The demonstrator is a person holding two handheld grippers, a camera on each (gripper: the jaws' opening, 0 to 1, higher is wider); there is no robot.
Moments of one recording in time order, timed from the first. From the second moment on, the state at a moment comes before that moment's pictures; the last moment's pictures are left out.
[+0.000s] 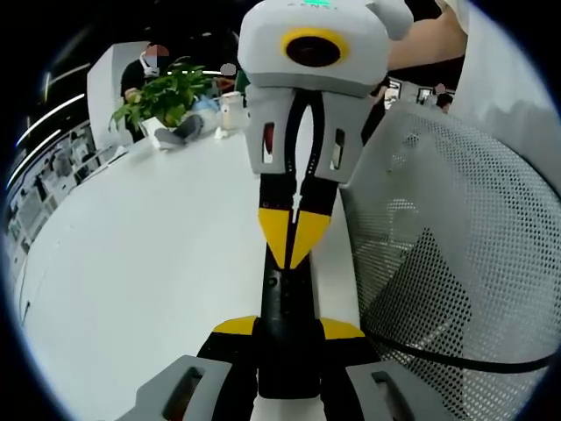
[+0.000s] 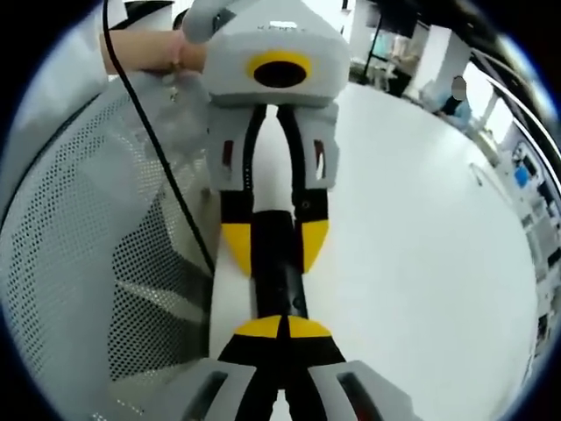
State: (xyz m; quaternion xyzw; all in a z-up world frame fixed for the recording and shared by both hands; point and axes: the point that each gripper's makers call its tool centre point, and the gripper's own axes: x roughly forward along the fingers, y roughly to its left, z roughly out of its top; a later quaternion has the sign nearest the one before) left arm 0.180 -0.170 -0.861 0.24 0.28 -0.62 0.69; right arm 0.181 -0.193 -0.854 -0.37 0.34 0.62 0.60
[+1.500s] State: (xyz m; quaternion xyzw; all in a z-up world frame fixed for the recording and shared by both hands) left arm 0.181 -0.171 -0.861 0.23 0.28 -0.62 0.69; right arm 0.188 -0.218 -0.854 -0.36 0.35 0.61 0.61
